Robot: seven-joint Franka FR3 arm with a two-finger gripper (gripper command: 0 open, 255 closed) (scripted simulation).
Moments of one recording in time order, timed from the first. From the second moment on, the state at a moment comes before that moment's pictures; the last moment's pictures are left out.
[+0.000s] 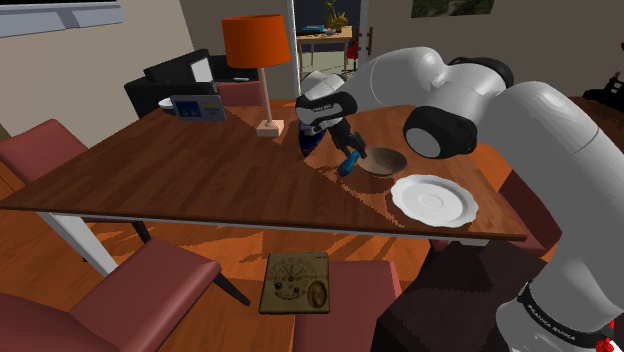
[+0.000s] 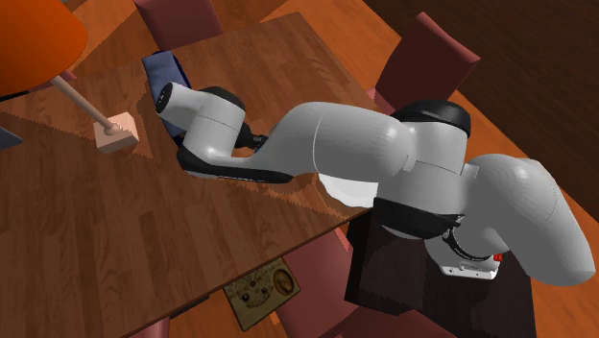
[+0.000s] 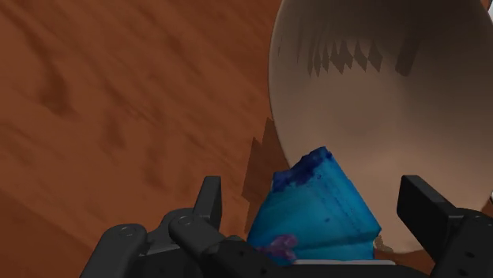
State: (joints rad) arm 0.32 0.88 -0.52 -1.14 0.03 1.53 -1.65
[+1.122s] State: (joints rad) arm 0.33 0.86 -0.53 -1.23 0.02 1.59 -1.65
